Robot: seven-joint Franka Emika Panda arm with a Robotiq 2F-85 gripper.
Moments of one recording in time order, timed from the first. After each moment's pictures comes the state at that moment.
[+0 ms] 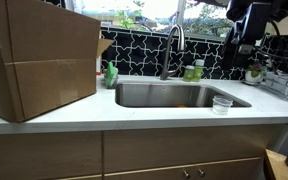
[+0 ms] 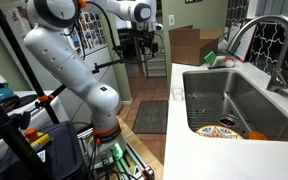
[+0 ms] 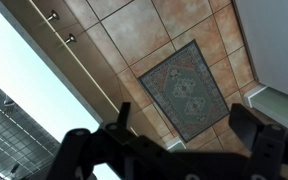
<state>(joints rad) 0.20 -0.43 0.07 -2.22 0.25 1.86 -0.04</state>
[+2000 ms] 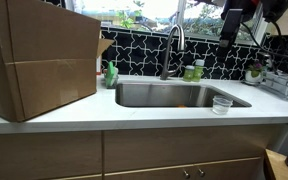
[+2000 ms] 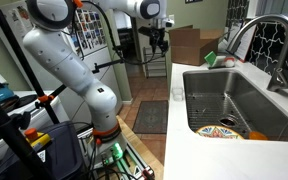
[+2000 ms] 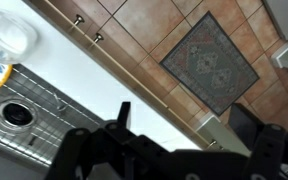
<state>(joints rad) 0.06 -0.44 0.03 -2.22 0.22 1.87 0.03</state>
